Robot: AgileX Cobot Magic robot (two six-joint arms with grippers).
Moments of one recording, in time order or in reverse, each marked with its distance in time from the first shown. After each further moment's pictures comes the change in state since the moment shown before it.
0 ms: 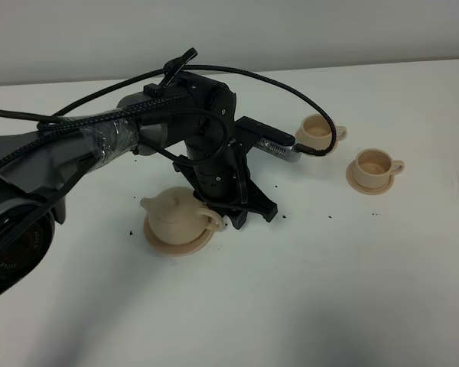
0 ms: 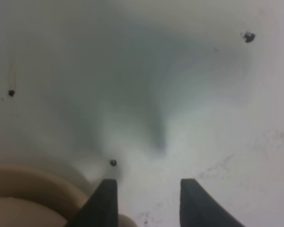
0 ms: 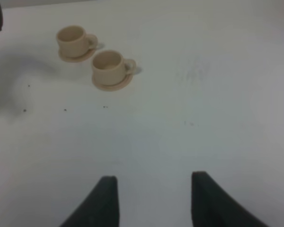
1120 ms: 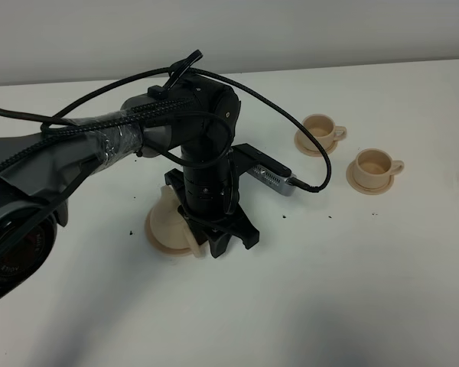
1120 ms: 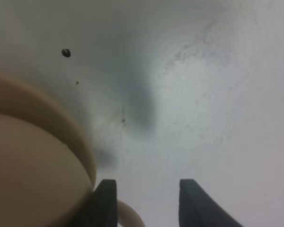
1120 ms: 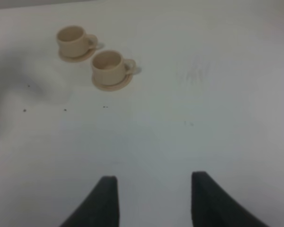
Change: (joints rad) left arm -0.012 0.000 0.000 0.030 0.235 0.126; right arm 0.000 0.000 0.000 0.000 0.000 0.000
